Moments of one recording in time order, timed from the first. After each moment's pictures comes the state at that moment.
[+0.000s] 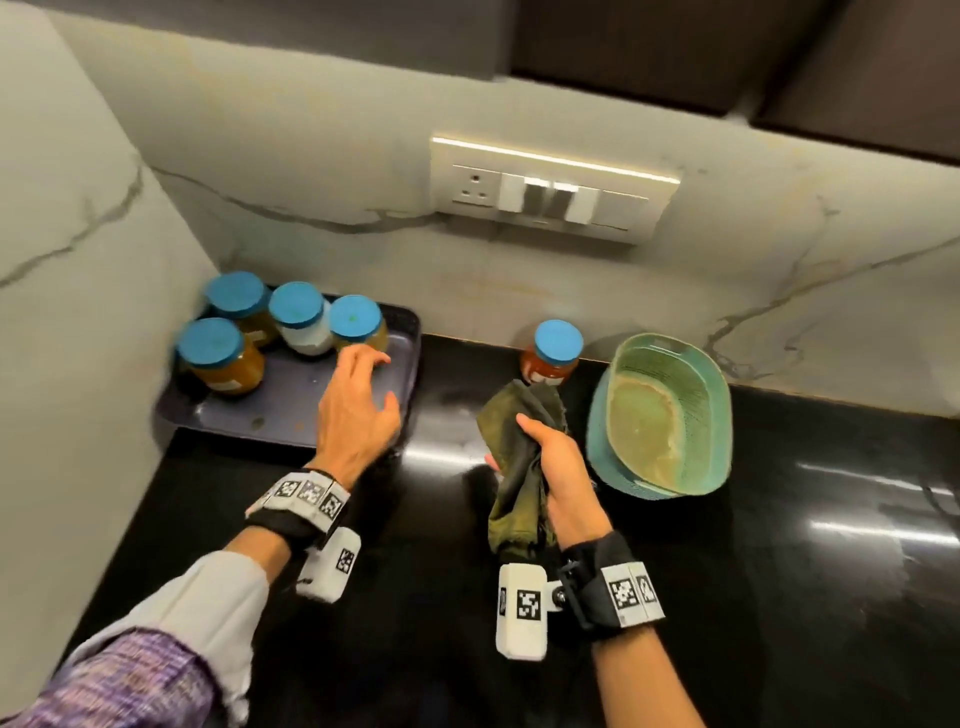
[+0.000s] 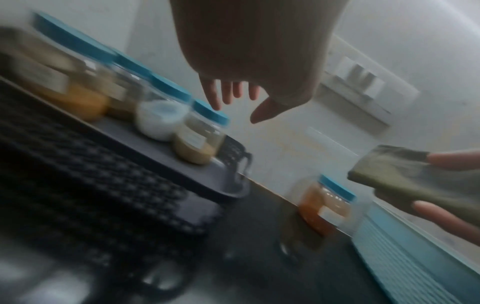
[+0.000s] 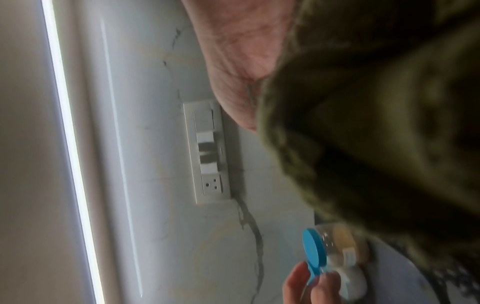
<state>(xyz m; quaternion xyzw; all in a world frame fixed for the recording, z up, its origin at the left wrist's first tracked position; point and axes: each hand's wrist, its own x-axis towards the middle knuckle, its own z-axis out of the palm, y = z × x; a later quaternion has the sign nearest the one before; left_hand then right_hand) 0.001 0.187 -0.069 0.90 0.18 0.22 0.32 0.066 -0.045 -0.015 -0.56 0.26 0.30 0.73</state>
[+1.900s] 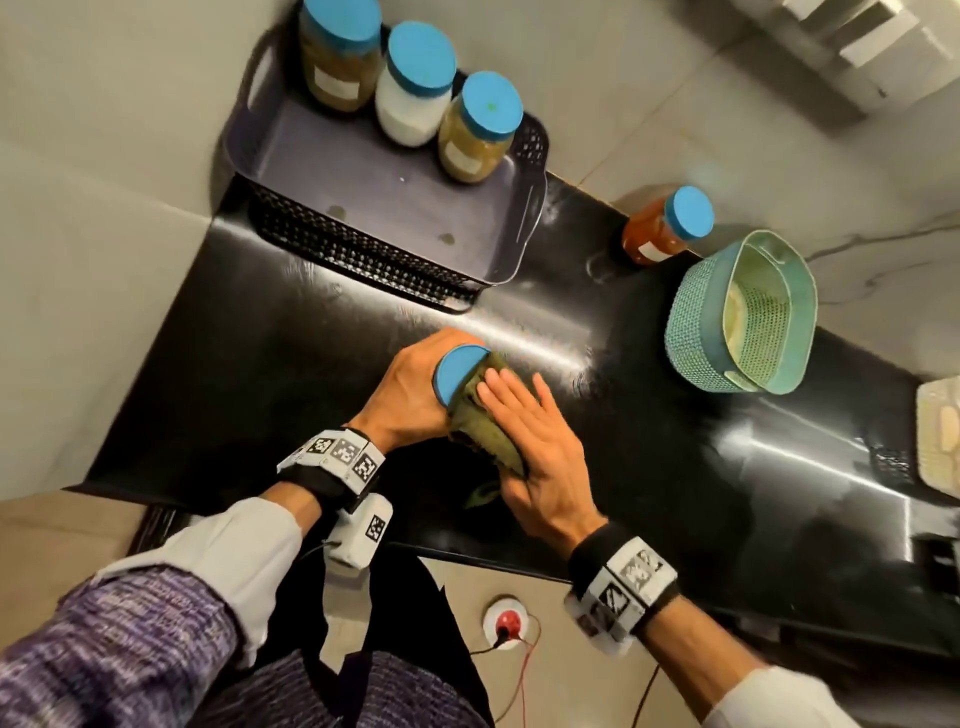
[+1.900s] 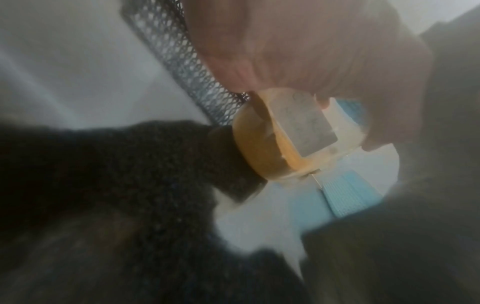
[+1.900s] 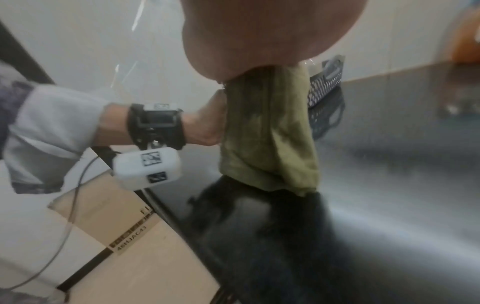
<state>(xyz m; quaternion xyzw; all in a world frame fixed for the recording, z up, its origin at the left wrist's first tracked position) -0.168 0.191 -0.162 0.75 0.06 0.13 0.64 -0.129 -0.007 -0.083 -0.85 -0.45 0.09 0.26</state>
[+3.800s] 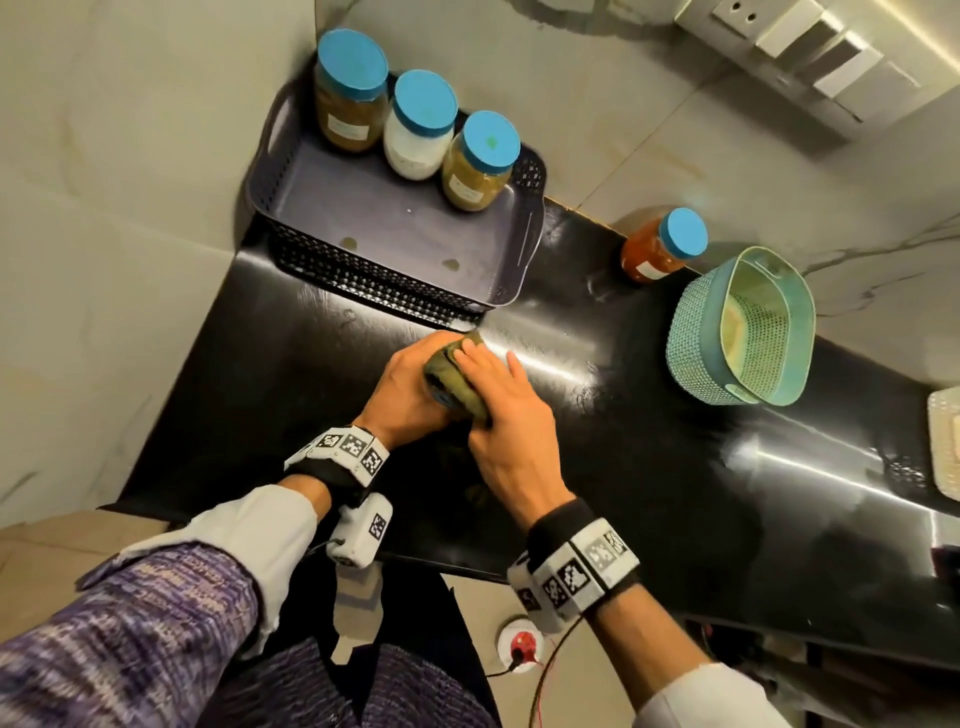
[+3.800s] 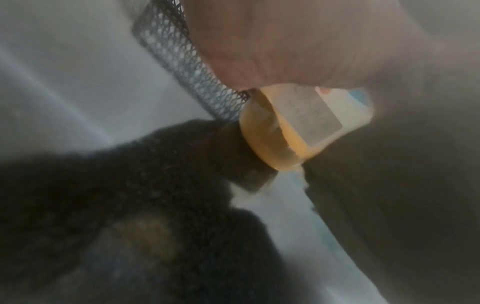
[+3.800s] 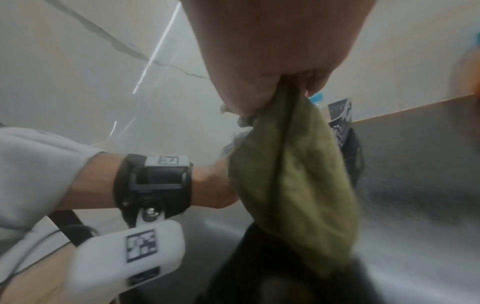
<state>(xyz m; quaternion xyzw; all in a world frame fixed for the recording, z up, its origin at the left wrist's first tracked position) -0.167 0.209 -0.160 0.72 0.11 0.13 0.67 -0.126 0.065 -0.072 -0.90 -0.33 0.12 0.27</state>
